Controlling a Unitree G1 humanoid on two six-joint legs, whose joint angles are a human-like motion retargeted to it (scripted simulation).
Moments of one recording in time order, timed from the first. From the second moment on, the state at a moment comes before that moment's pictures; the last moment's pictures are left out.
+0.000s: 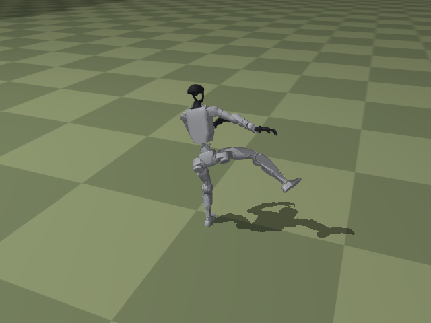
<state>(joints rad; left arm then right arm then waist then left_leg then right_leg) -0.49 0.11 -0.40 0.30 0.40 -0.64 -0.19 -0.34 -1.01 -0.29 1.70 -0.97 -0.36 -0.49 -0.31 0.19 0.02 -0.77 0.11 -0.31 0.67 -0.29 0.18 -1.01 -0.95 0.05 0.76 0.19 -0.26</state>
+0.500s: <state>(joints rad) -0.05 0.33 0.05 0.64 0.28 -0.62 -0.31 -0.15 -0.53 -0.26 1.66 -0.92 -0.36 -0.39 -0.13 -0.20 -0.12 -0.83 0.25 -0.04 0.56 -0.27 -0.05 -0.95 0.10 -0.42 0.85 -0.05 0.26</state>
